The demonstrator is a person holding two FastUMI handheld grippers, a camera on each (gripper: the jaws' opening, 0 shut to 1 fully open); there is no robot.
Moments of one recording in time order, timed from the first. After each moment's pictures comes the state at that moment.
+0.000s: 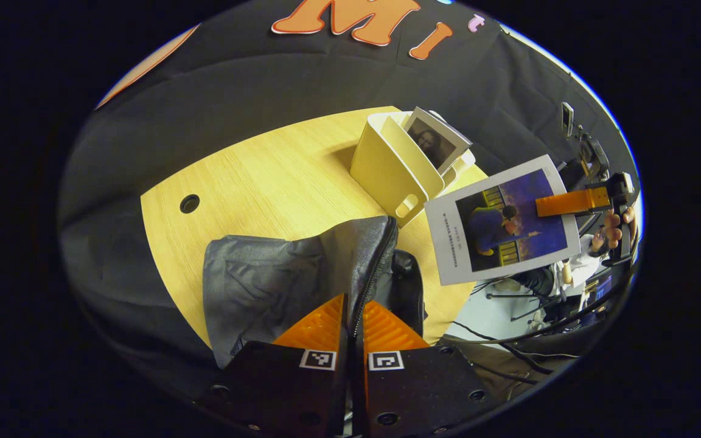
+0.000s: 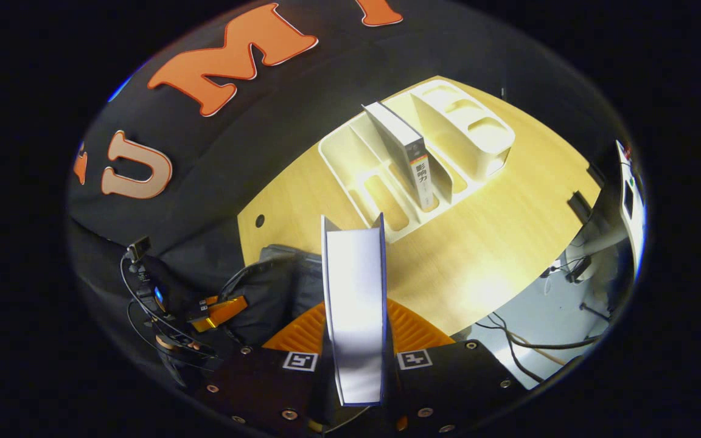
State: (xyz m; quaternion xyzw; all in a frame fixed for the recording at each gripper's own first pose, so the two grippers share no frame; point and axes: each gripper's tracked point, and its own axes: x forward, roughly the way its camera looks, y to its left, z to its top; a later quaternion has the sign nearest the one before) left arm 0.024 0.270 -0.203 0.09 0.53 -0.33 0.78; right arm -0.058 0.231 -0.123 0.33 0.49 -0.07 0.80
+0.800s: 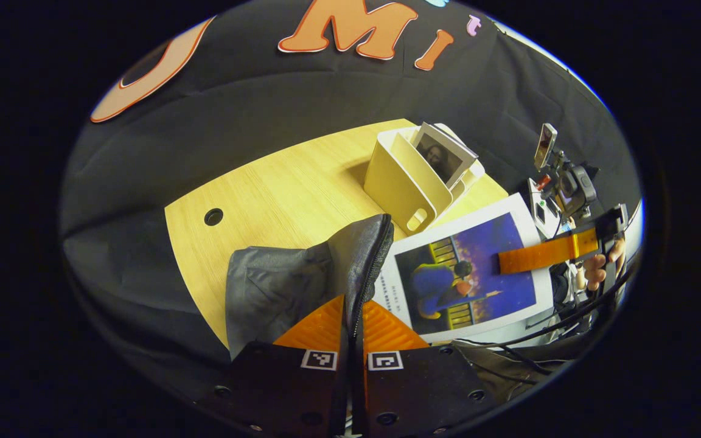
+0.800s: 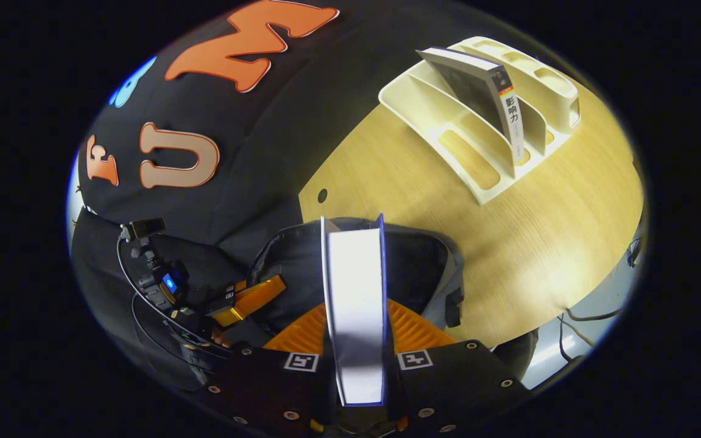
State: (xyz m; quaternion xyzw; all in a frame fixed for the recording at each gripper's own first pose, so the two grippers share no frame) left arm 0.030 0.277 -0.175 0.09 0.50 -0.29 0.81; right arm -0.024 0.349 -0.162 0.42 0.47 0.07 0.77
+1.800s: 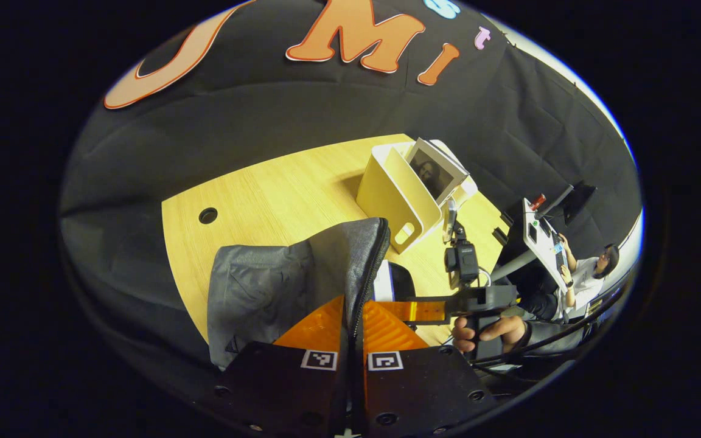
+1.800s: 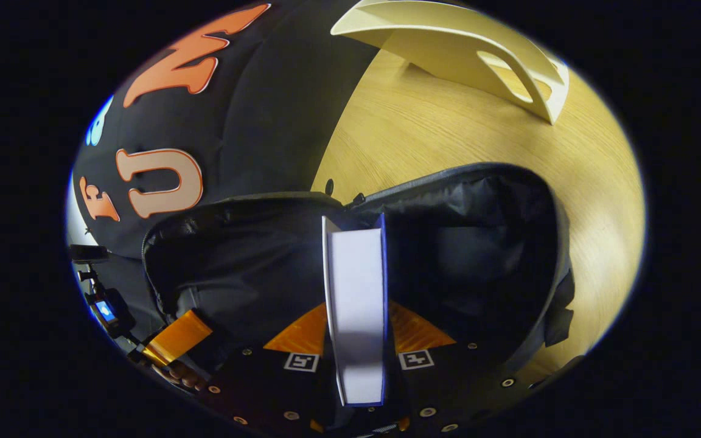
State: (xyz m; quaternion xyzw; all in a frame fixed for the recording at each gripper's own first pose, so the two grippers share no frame) left arm 0.022 0.262 -0.175 0.04 0.48 -0.30 0.82; right arm 0.057 0.461 -0.286 0.54 0.43 0.10 0.72
